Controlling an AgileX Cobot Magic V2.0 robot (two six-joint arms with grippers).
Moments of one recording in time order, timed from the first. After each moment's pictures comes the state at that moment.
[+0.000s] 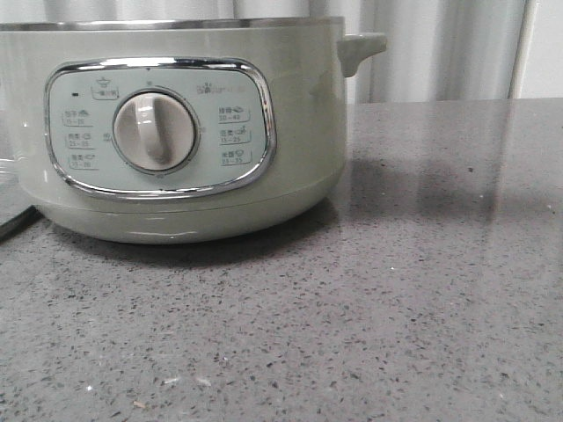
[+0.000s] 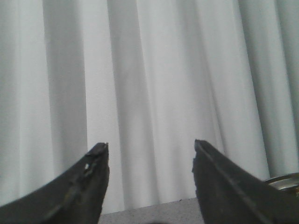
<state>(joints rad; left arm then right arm) -0.08 0.58 -0.31 0.10 -0.54 0.02 0.52 1.49 -1.40 0.35 0.69 -0.16</state>
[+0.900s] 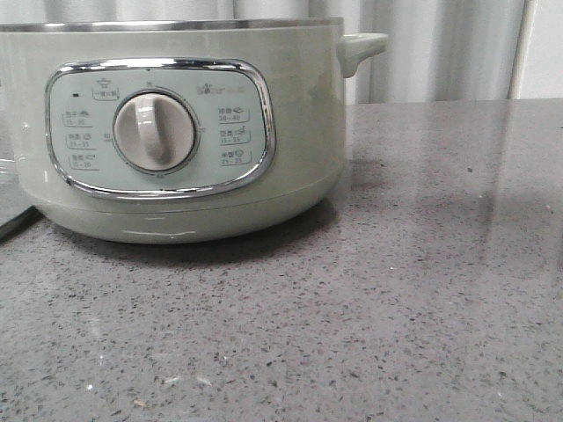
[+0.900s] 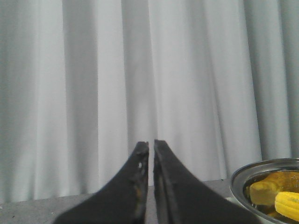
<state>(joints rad) -0.08 0.18 -0.31 0.10 -0.10 -0.02 0.52 1.16 -1.26 0.17 0.74 -0.17</state>
